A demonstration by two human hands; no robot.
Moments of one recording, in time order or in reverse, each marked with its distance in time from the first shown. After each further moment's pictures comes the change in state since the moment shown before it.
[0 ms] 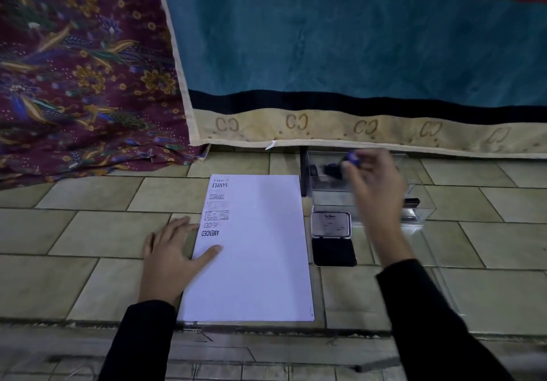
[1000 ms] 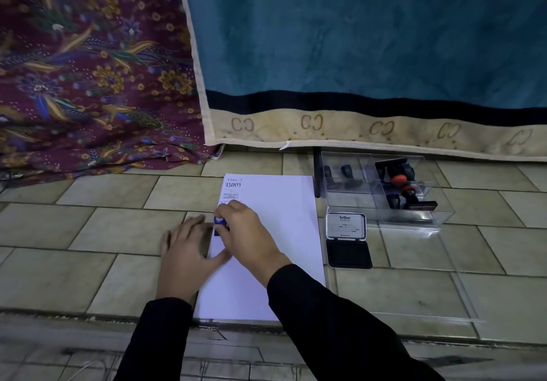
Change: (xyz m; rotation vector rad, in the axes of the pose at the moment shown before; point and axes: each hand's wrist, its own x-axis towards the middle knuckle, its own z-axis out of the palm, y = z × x) left_hand 0.001 0.005 -0.004 0.069 -0.033 0.019; right_hand -0.103 -0.022 0.168 -0.370 -0.772 -0.225
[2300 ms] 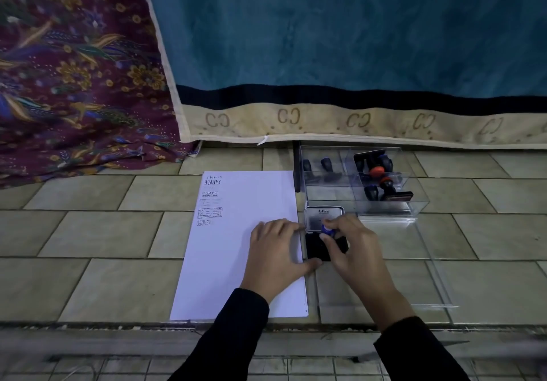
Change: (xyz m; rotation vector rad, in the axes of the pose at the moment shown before) left_hand -0.016 0.157 0.057 -0.223 -0.183 0.353; right_hand -0.128 0.110 -0.115 -0.051 0.410 0.127
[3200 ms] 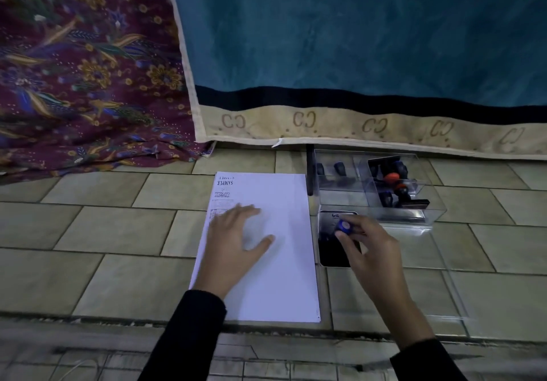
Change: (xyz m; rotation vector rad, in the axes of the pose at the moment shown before) left_hand -0.013 -0.061 -0.061 -0.096 0.225 -0.101; right_hand 0.002 -0.006 0.003 0.170 0.066 0.122
